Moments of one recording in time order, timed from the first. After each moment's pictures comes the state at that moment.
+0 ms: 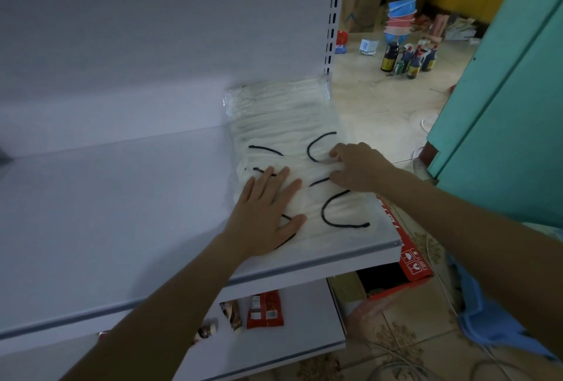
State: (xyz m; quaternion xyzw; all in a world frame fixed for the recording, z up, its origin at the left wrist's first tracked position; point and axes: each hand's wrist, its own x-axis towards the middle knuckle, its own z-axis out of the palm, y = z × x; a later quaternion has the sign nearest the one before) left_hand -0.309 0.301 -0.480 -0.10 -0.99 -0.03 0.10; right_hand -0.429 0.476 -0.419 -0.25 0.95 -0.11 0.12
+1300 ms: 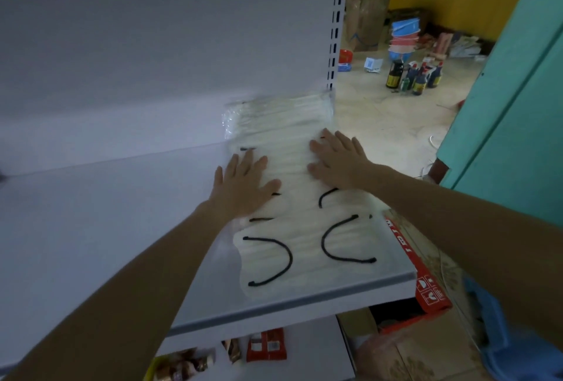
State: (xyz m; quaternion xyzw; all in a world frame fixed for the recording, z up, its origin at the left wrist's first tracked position) left_hand -0.381 0.264 -0.452 0.13 -0.99 -0.09 -0.05; right_hand -0.481 0.443 -0.439 -0.30 0.95 -0.06 0.06
